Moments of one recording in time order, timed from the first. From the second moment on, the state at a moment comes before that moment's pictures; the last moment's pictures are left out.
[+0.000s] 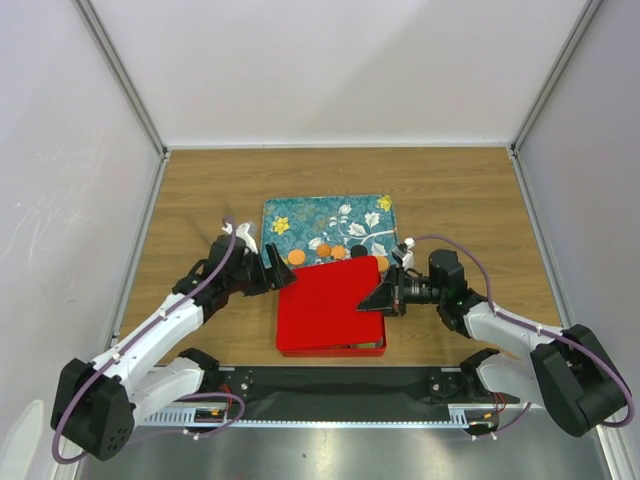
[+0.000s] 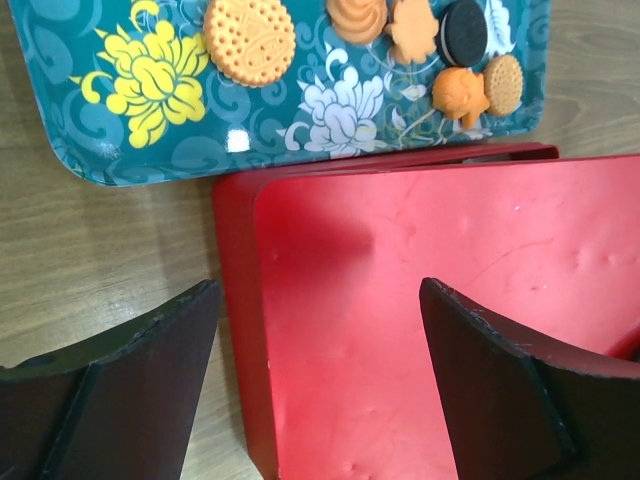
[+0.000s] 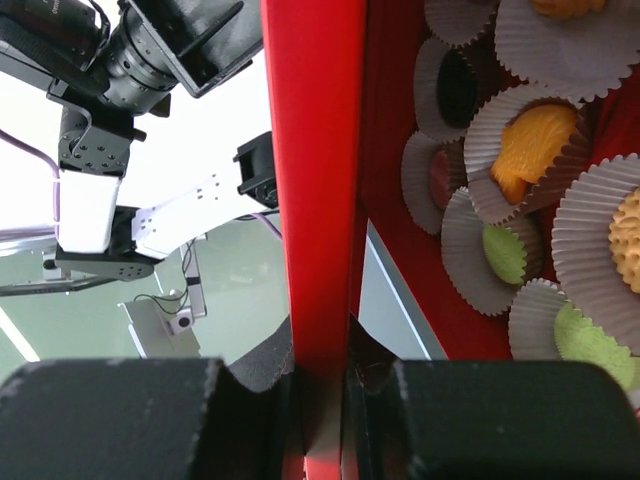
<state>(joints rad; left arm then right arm) -0.44 0.97 0.56 -0.31 0.19 -0.66 0.49 1.13 0.31 0.46 -0.94 1.20</state>
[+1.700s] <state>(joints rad) -0.54 1.02 0.51 -0.24 0.18 -0.69 0.14 1.10 0.27 0.02 -0.94 0.78</state>
